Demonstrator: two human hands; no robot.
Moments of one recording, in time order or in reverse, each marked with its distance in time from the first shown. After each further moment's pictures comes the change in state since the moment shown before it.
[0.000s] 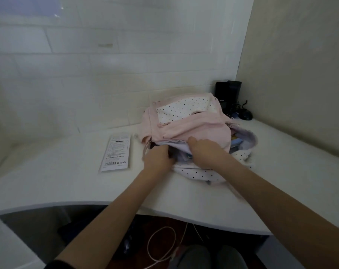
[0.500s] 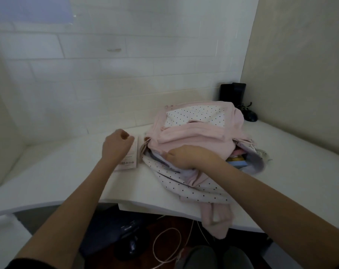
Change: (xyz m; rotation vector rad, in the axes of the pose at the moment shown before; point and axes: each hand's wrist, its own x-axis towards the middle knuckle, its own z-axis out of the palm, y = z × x) left_hand 0.034 -0.094 -0.099 -0.245 0.142 -0.257; right_hand 0.000 -0.066 -0.023 0.204 -0.318 -0.048
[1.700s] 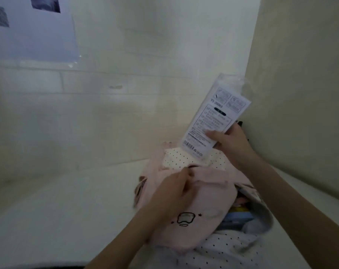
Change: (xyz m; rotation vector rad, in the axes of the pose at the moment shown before) left_hand -0.057 0.097 0.065 -0.006 -0.235 0.709; right_hand 0.004 0.091 -0.101 1.291 0.760 -0.347
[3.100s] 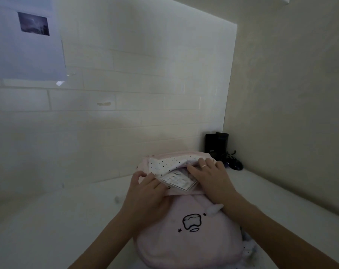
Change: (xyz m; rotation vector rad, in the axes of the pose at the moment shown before) left_hand 0.007 -0.024 -0.032 0.540 0.323 0.395; right_hand -0.012 0.074 -0.018 -1.820 0.004 -0.646
